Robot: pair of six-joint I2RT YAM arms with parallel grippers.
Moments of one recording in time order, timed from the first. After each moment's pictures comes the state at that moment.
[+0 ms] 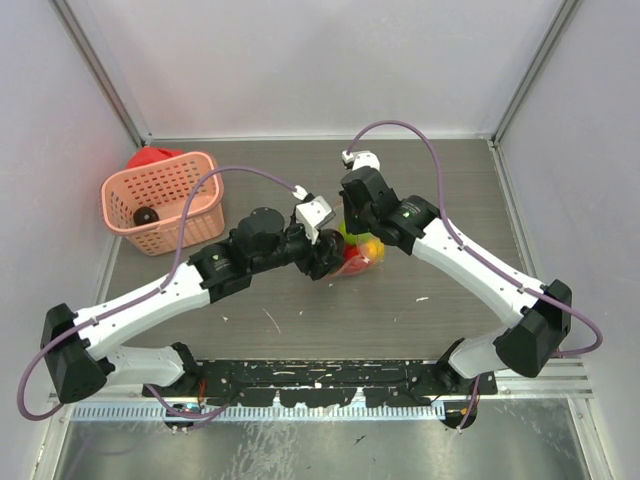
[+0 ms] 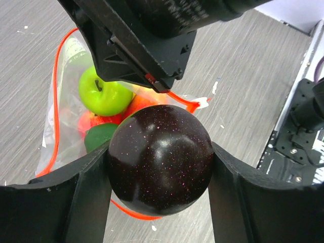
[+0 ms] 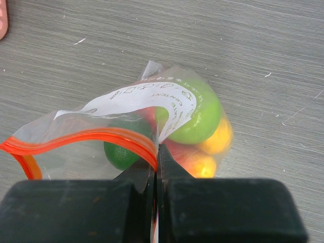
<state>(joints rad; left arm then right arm) -0.94 1.19 1.04 -0.16 0.10 -0.06 0.75 1.41 1.37 -0.69 0.34 0.40</state>
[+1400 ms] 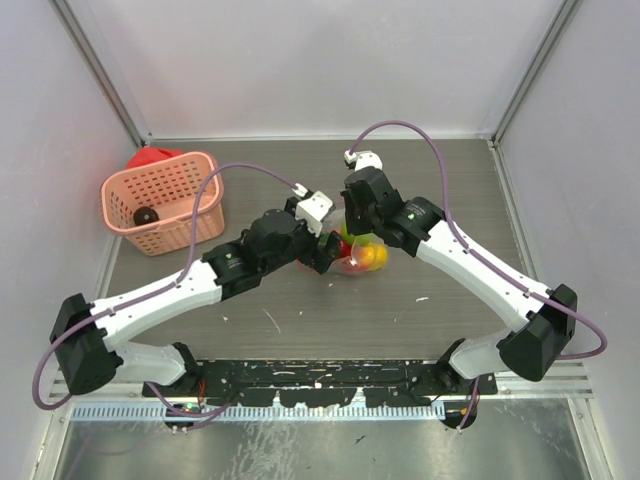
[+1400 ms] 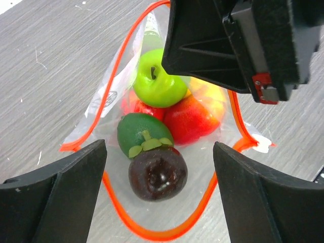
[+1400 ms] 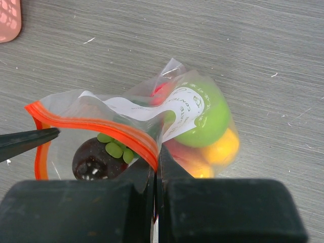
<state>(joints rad) -0.95 1.29 1.01 -0.07 -0.14 -0.05 0.75 1.38 1.36 -0.69 0.30 0.40</state>
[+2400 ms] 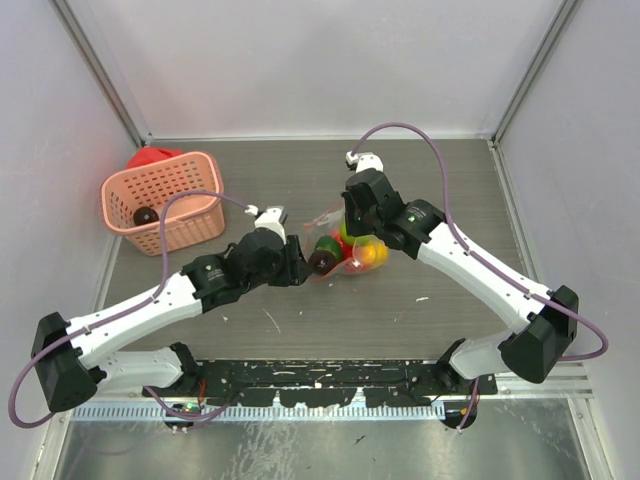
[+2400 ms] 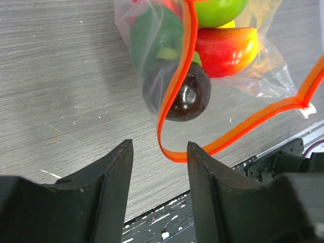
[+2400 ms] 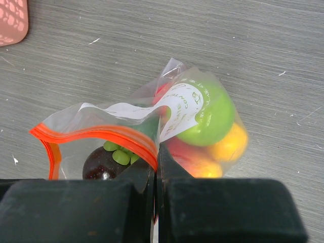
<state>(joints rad) -0.95 1.13 0.93 -0.45 -0.22 -0.77 0.75 1.37 1.33 -0.66 0.29 0.42</state>
